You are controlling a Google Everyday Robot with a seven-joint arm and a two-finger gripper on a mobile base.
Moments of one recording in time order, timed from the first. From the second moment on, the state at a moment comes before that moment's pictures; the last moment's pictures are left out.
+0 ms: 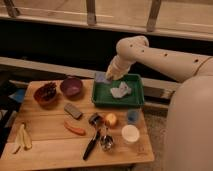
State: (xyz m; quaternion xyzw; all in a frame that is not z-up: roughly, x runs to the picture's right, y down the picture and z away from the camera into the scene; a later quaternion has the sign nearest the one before) arm 0.071 -0.062 0.797 -0.22 0.07 0.75 0.61
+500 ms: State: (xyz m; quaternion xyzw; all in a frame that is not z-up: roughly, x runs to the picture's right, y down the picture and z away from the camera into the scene) arm 0.119 -0.026 0.858 -0.23 0.14 0.78 0.56
